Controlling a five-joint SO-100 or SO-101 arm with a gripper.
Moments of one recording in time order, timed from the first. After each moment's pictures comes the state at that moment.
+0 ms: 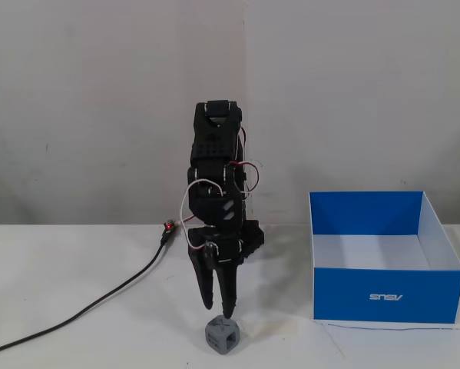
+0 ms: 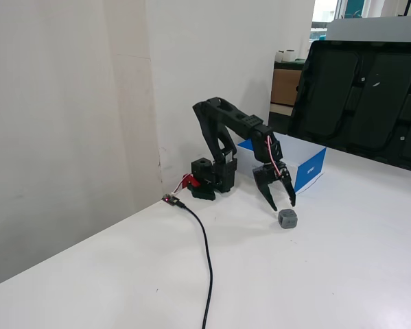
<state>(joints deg) -6.3 114.0 134.4 53.8 -32.2</state>
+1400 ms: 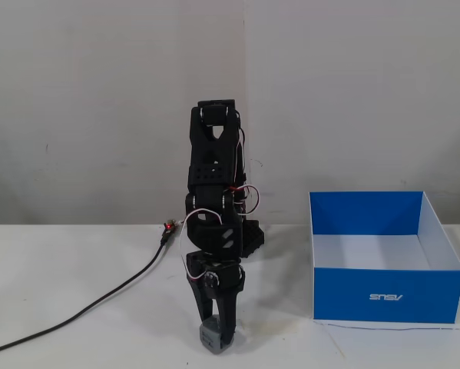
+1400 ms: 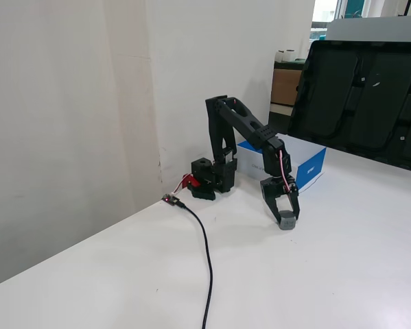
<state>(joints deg) -5.6 94.9 126.5 47.1 -34.3</state>
